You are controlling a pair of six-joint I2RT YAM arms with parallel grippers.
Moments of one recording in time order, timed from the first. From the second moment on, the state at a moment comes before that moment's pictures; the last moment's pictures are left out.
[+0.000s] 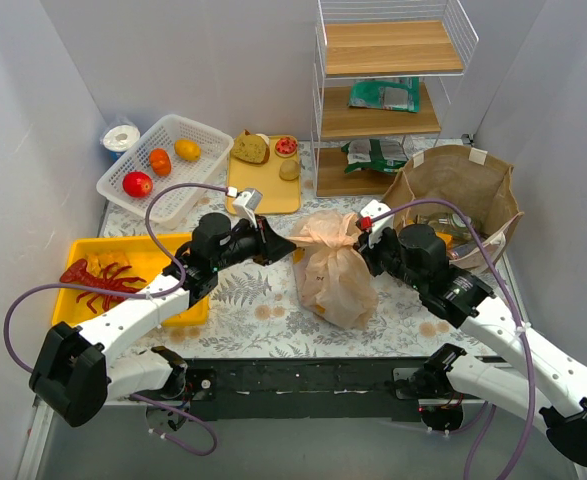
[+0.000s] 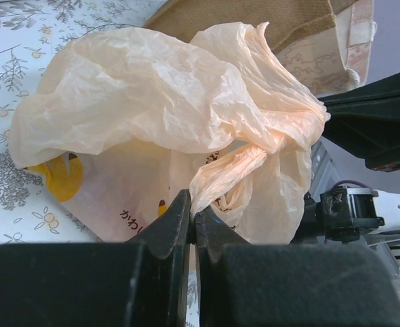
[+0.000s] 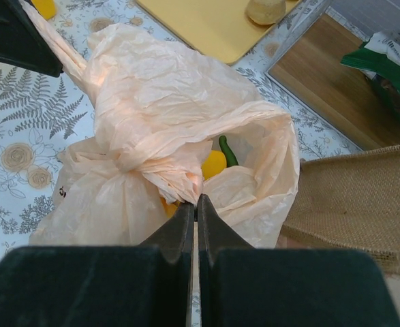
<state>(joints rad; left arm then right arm) -0.60 1.14 0.68 0.23 0.38 -0.58 0.74 0.83 0.77 -0.31 0.03 -0.15</state>
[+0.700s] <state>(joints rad) -0.56 1.13 0.70 0.10 0.19 -0.54 0.72 0.83 0.74 -0.31 0.27 -0.14</state>
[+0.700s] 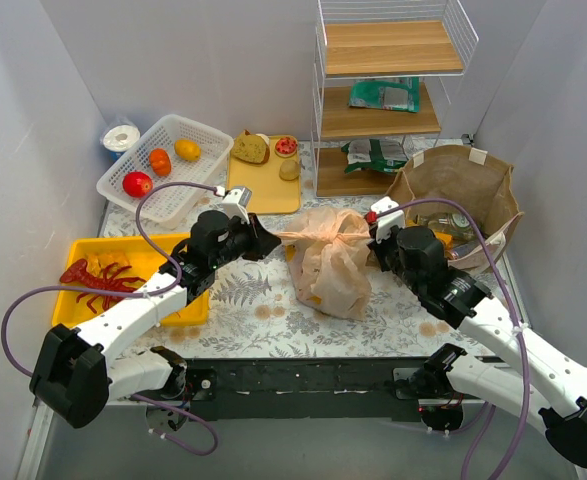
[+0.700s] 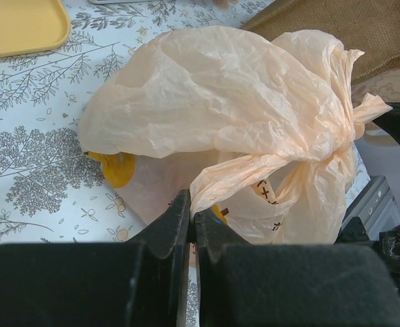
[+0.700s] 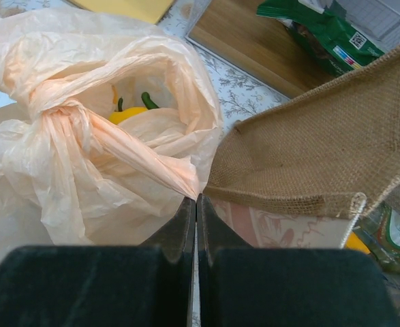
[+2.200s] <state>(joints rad) -0.42 0.97 0.71 -0.10 0.36 -0.37 0.64 0.99 0.97 -0.40 -0.12 0.18</state>
